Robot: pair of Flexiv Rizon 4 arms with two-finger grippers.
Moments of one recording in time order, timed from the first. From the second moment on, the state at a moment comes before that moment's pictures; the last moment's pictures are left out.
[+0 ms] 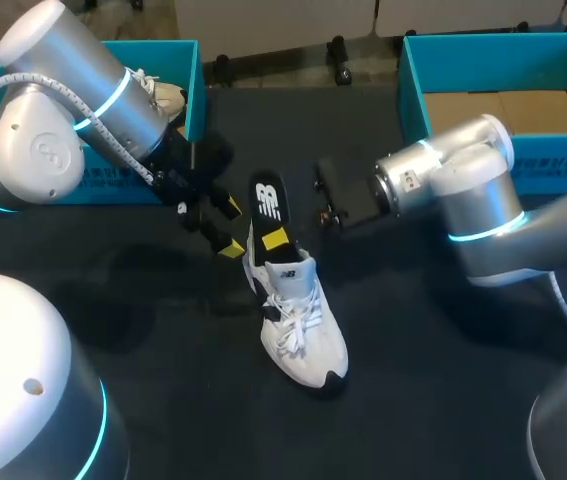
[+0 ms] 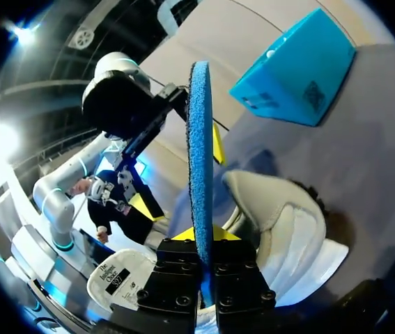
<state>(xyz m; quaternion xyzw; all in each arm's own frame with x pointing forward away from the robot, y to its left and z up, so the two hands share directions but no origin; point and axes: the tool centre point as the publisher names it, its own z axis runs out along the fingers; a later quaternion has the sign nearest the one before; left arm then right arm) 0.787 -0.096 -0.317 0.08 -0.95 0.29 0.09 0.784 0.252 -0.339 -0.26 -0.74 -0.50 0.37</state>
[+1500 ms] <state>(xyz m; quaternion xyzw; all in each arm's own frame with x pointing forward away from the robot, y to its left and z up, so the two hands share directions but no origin) 0.787 -0.096 -0.317 0.08 -0.95 0.29 0.09 0.796 0.250 -0.324 -0.24 -0.76 -0.48 0.37</state>
